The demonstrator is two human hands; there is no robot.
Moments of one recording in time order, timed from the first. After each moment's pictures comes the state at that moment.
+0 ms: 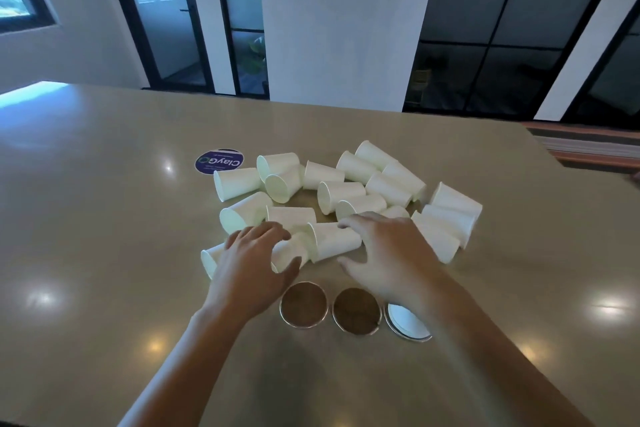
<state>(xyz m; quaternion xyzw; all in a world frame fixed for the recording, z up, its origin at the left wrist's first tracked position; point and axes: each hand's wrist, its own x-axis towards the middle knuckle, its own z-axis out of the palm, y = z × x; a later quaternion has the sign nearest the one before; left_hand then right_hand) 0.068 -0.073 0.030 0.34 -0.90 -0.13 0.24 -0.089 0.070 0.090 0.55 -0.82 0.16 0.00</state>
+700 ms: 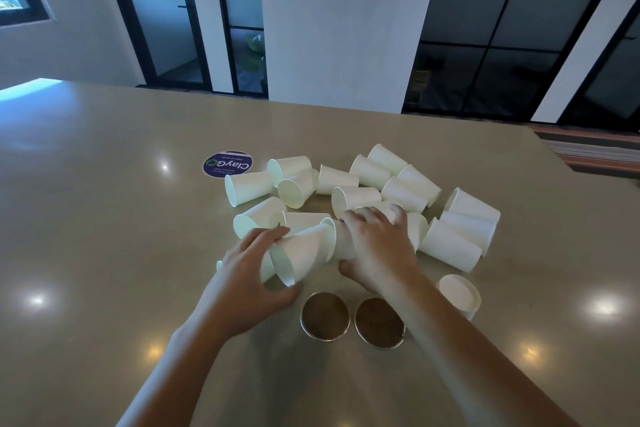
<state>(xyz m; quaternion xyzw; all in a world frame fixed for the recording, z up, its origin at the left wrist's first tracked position) 0.104 -0.108 0.021 0.30 -0.89 -0.25 0.23 -0.094 0.001 0.044 0.53 -0.84 0.06 0.05</state>
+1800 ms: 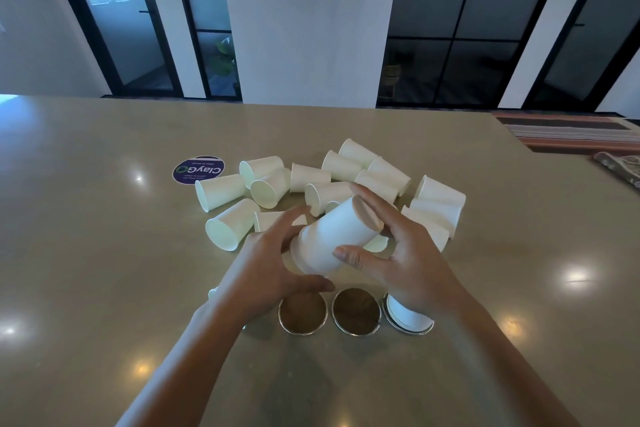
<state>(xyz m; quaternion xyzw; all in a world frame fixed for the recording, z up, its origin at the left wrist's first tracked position) 0.057 -0.074 0.056 0.22 -0.86 -0.41 0.20 -0.091 0.090 0.076 0.48 -0.71 0.50 -0.11</state>
